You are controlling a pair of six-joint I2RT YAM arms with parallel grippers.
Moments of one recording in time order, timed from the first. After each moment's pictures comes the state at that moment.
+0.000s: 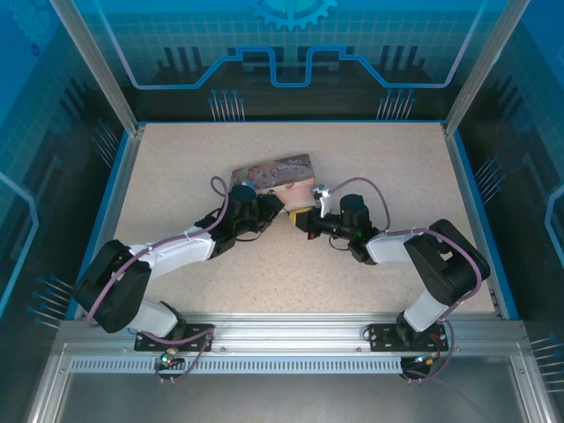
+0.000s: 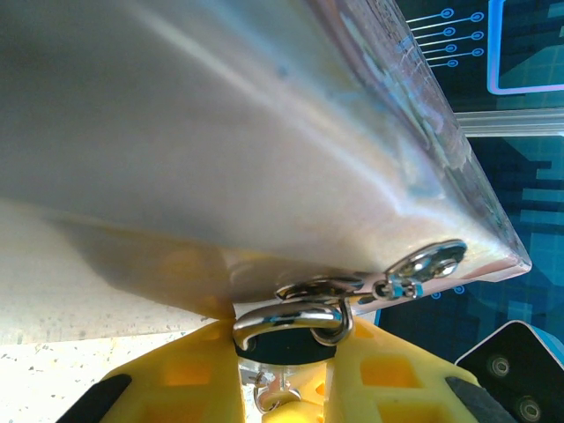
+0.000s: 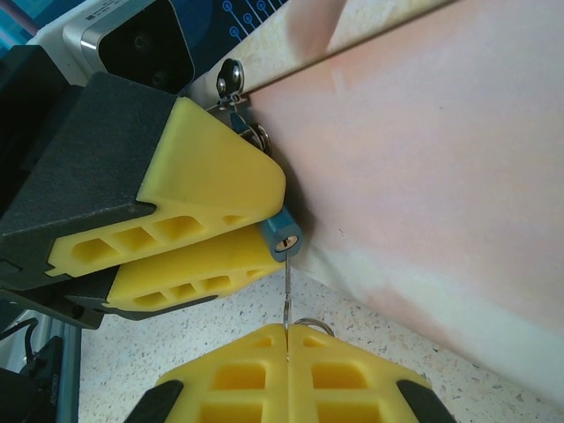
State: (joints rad) left arm -0.59 1.45 0.74 0.21 0.09 -1.35; right arm 0.53 1.63 0.56 0.78 -0.55 0.45
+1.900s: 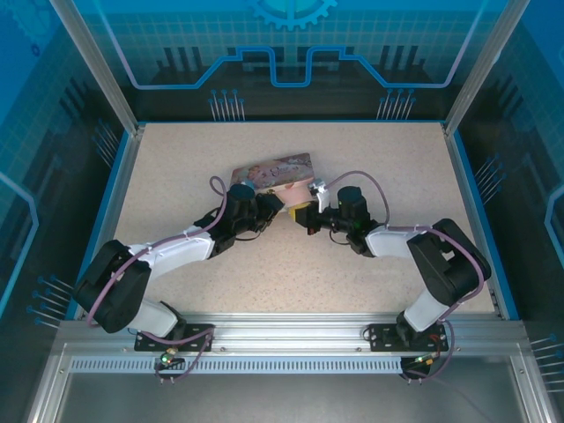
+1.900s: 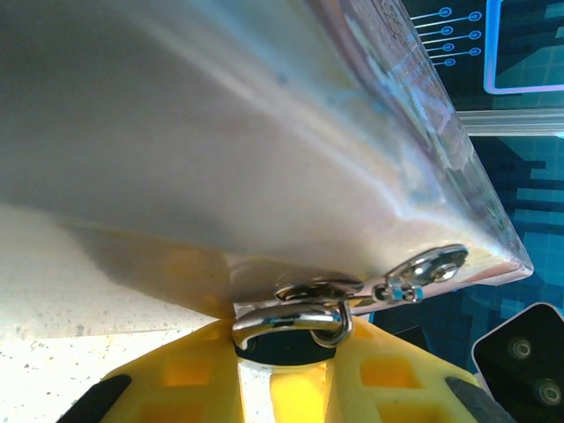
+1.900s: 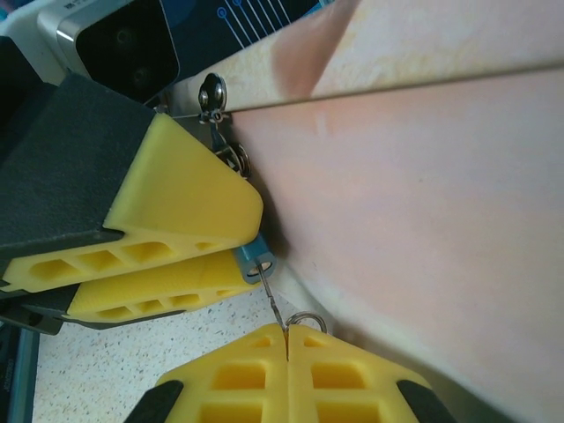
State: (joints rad) left arm -0.58 1.45 0.74 0.21 0.12 -1.36; right arm 0.51 1.62 0.65 0.63 -0.55 0.31
